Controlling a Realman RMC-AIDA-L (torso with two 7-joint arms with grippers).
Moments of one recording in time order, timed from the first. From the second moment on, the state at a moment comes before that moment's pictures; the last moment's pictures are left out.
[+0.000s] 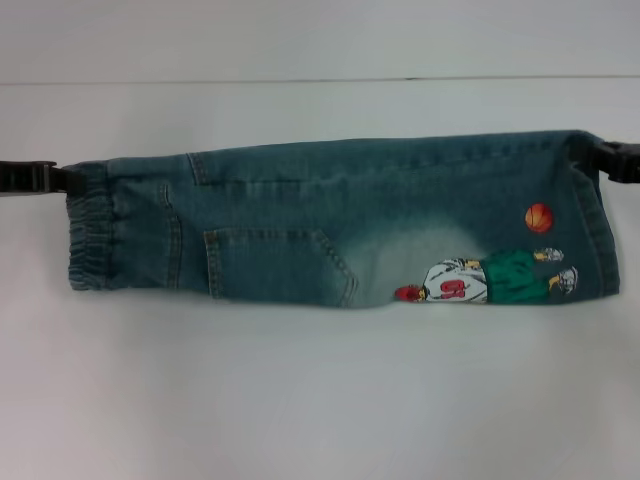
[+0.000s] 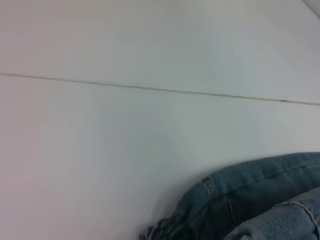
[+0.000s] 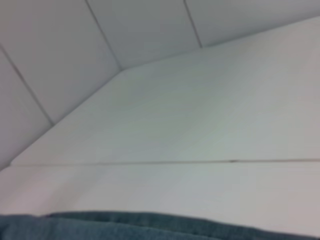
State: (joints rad) left arm -0.67 -2.00 0.46 0.88 2.54 1.39 -2.22; right arm 0.59 1.95 -0.36 -0.47 -2.10 -1.25 1.61
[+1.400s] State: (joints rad) left arm -0.67 -2.07 0.56 0.82 2.48 1.13 -2.18; right arm 0.75 2.07 -0.43 -0.43 -2.08 -0.77 1.48
